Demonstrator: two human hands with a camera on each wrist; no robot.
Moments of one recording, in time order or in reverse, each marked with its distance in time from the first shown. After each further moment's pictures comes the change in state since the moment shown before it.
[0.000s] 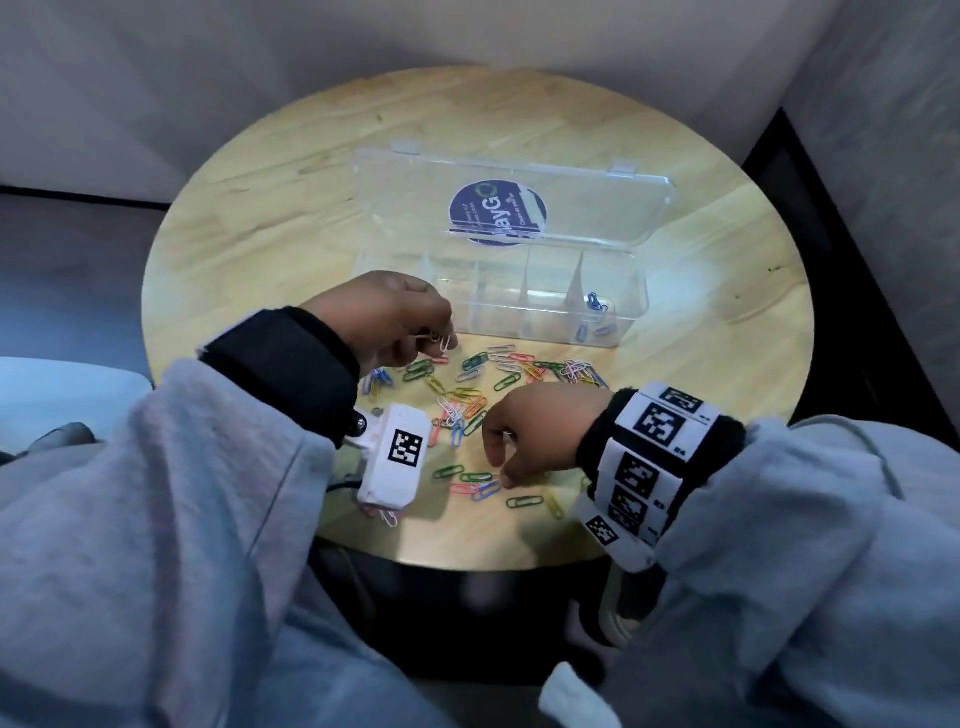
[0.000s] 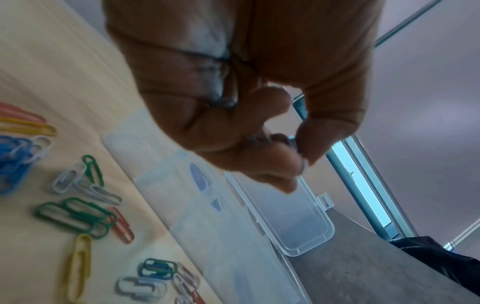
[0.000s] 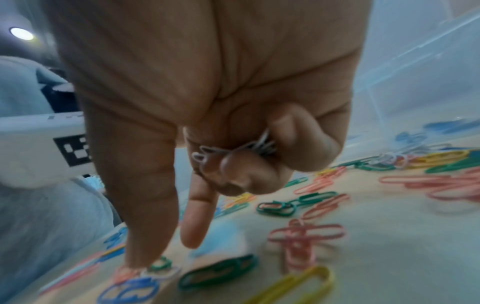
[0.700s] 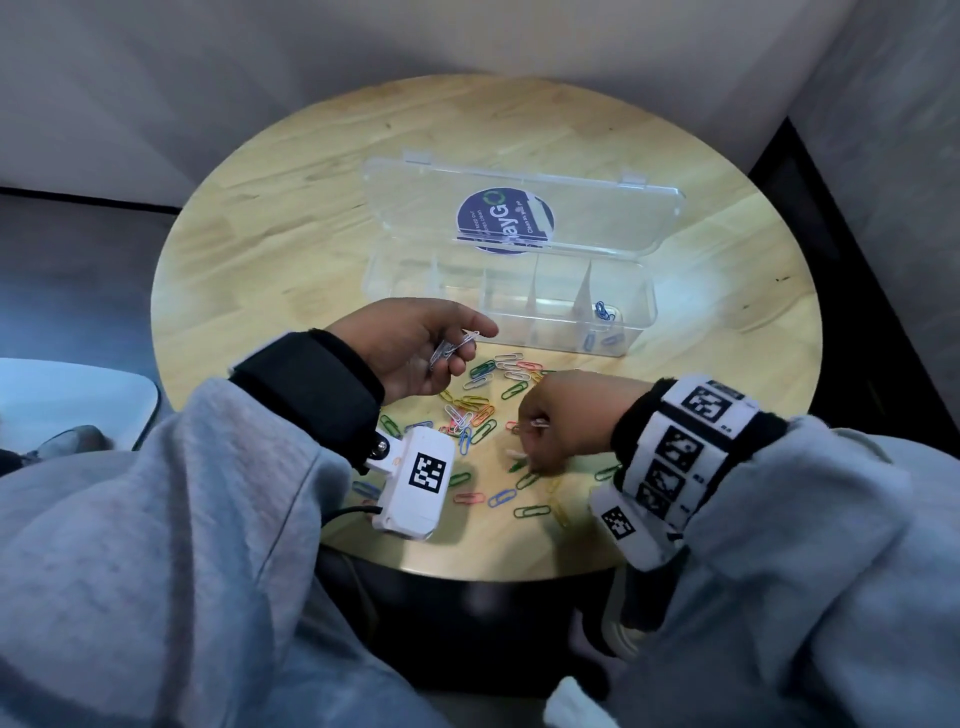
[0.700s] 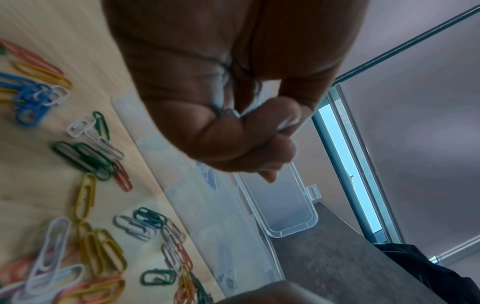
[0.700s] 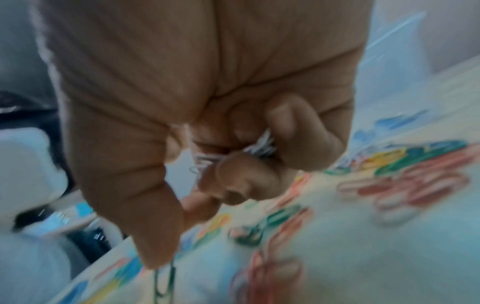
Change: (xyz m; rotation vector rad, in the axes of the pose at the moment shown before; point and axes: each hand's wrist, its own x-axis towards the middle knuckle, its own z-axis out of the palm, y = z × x) left_hand 0.001 -0.005 0.007 -0.281 -0.128 -0.155; right_hand -0.001 0.019 -0.010 0.094 0.040 0.084
